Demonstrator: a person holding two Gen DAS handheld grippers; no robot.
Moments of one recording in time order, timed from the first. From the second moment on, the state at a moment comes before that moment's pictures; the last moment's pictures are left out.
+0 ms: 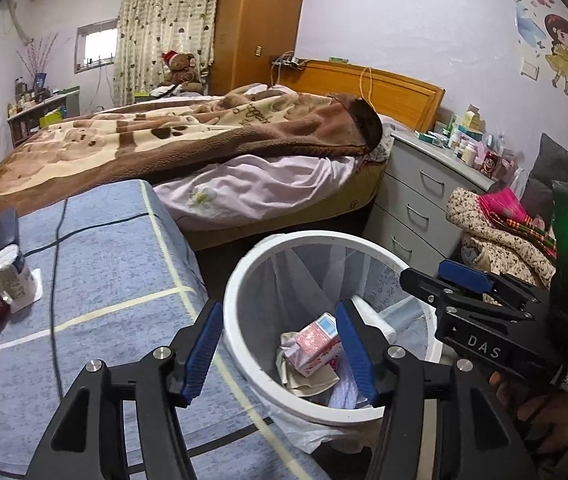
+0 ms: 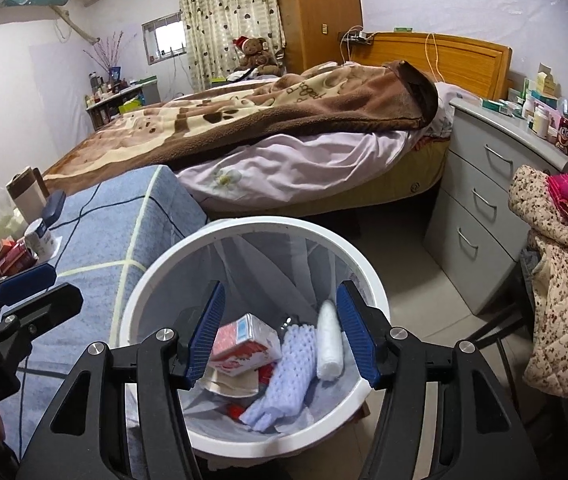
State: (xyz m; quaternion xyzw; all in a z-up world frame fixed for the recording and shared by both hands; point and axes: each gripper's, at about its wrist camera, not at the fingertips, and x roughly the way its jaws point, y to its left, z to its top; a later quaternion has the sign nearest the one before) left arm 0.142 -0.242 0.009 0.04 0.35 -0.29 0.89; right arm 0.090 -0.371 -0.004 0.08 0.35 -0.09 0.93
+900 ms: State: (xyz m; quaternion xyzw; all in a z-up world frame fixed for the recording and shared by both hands) left arm 0.141 -0.098 0.027 0.00 0.32 -0.17 0.93; right arm 0.114 -0.288 0.006 0.08 0.32 0.01 0.95
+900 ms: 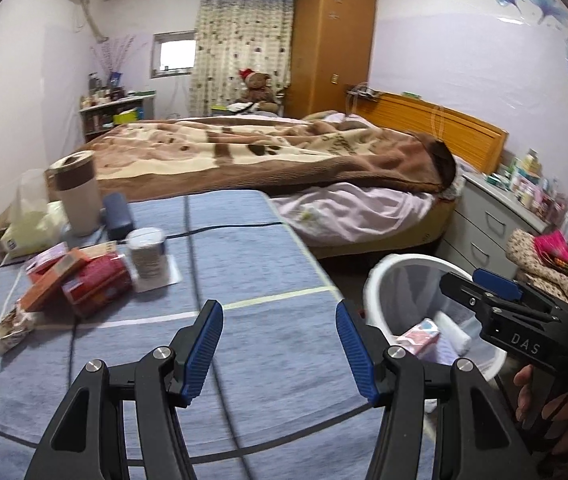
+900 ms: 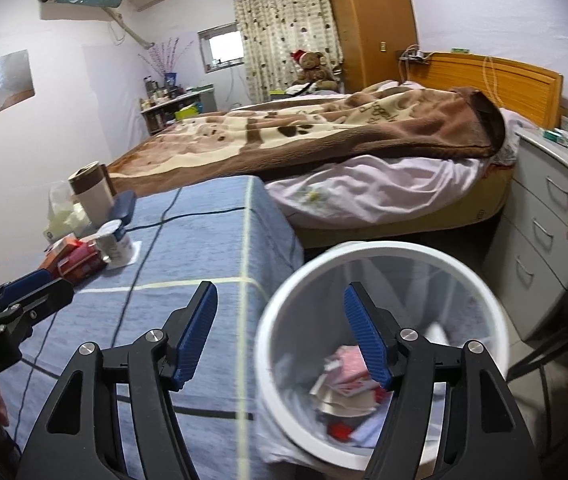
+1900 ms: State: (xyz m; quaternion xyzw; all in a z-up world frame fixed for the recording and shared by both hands) left arm 0.215 0.097 -0.003 -0.01 0.35 -0.03 0.94; right arm 0.197 -0.152 -0.003 0.04 0.34 0.14 0.93
